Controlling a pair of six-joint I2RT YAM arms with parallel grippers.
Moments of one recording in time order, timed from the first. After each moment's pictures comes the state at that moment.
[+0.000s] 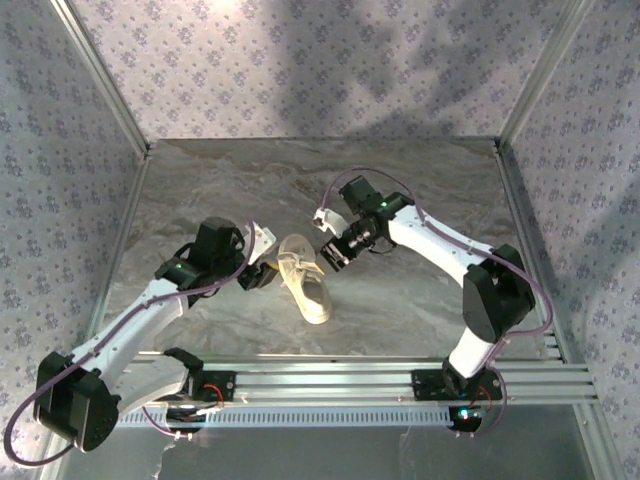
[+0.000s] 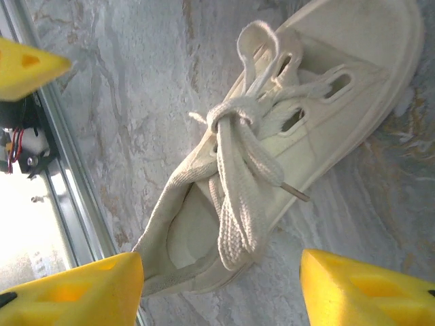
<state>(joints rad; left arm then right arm) -0.48 1.03 0.73 -0.46 0.27 0.35 0.63 1.69 1.34 -0.82 -0.56 -0.20</state>
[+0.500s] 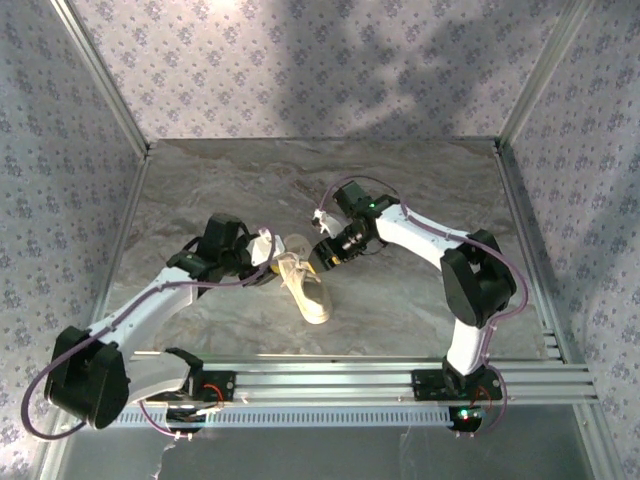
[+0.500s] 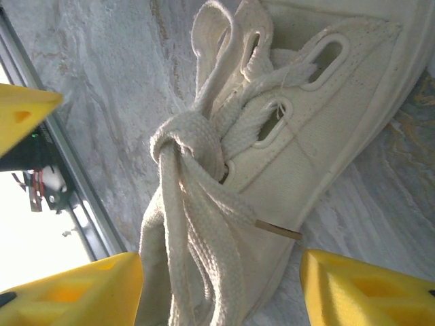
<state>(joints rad) -0.47 1.17 0.73 -0.38 0.29 0.68 0.62 1.82 1.34 -0.75 -0.65 0.02</state>
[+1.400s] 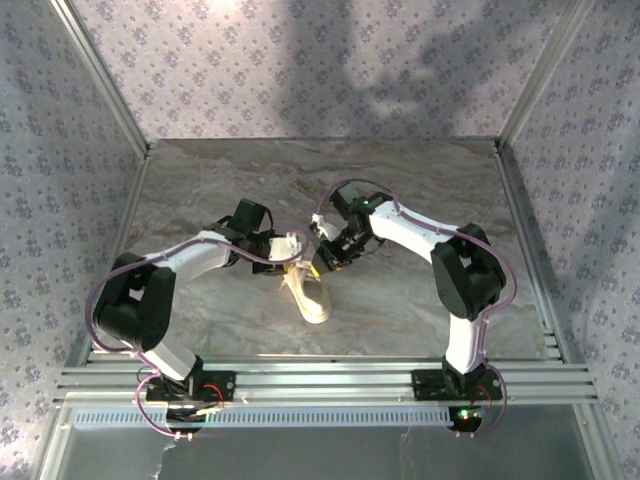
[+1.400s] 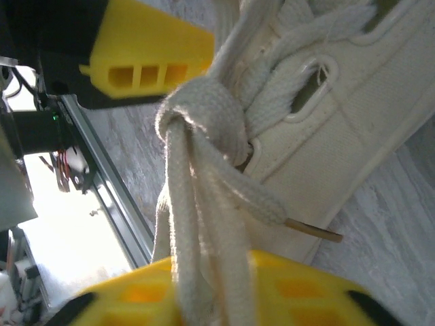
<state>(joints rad) -0.46 1.59 0.92 -0.39 0.38 1.07 0.62 1.88 1.40 -0.87 -0.70 0.00</state>
